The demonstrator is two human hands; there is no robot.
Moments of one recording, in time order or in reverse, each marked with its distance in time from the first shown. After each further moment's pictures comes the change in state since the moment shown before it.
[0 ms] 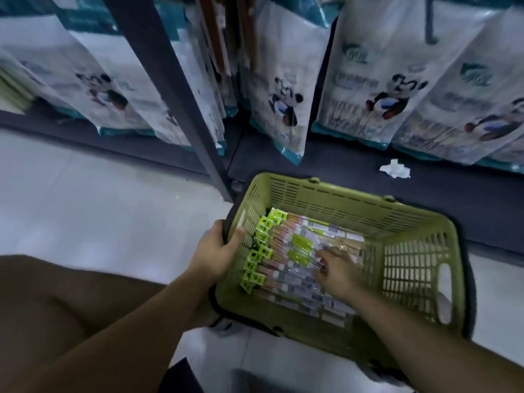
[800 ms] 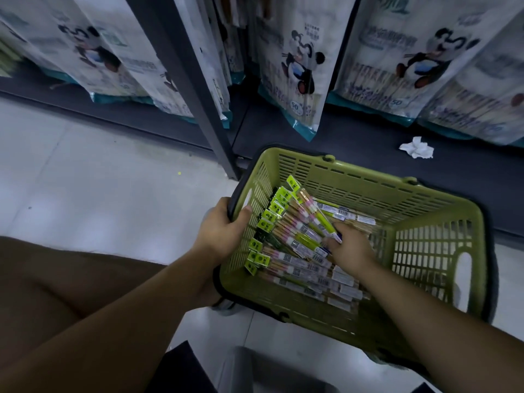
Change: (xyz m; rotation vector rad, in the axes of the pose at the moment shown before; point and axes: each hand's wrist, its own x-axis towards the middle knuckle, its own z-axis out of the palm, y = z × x) left_hand 0.009 -0.003 0.006 -0.025 -0.006 0.004; right_hand 0.015 0.000 -0.004 0.255 0.088 0.065
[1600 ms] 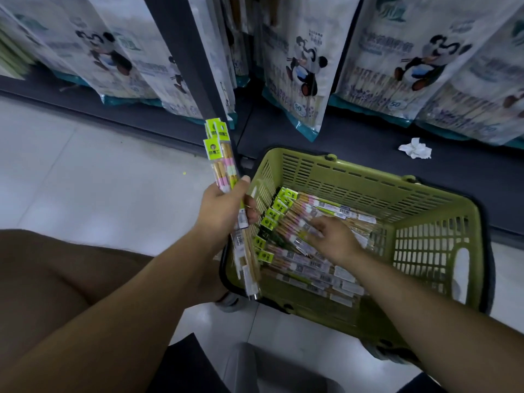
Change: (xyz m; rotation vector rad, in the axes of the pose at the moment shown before) left_hand -0.011 0.050 -0.016 -0.659 0.033 -0.081; right_hand -0.008 -0.051 -0.003 -0.005 -0.151 0.000
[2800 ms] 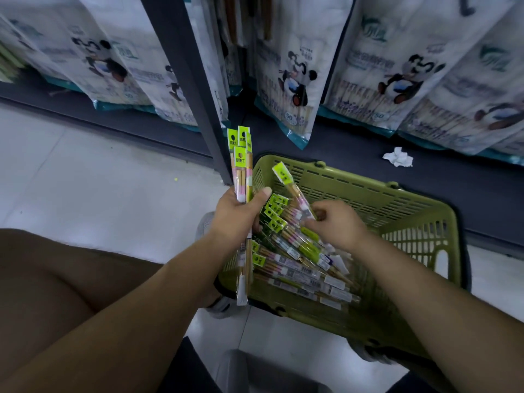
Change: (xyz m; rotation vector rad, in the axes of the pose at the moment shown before) left_hand 0.003 -0.020 0.019 0.176 -0.121 0.134; right_hand -0.014 -0.030 -0.055 -0.047 0.132 -0.186
